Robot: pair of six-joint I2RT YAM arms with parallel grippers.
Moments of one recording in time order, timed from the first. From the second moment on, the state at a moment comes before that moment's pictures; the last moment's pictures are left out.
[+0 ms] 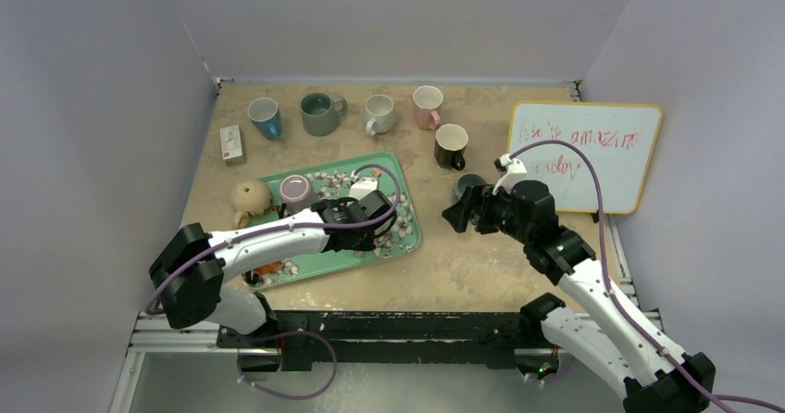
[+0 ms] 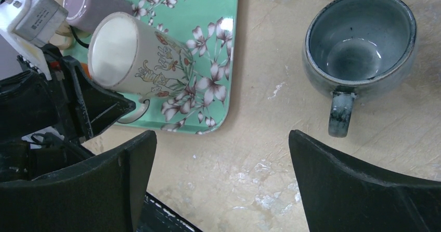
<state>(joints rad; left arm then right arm) -0.96 1.42 0.95 -0.68 -0.42 -0.80 0.48 0.76 0.63 -0.37 -0.15 0.49</state>
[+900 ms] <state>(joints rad) -0.81 1.22 0.83 -0.53 -0.27 -0.89 0.48 0.75 0.49 -0.13 -0.34 0.75</state>
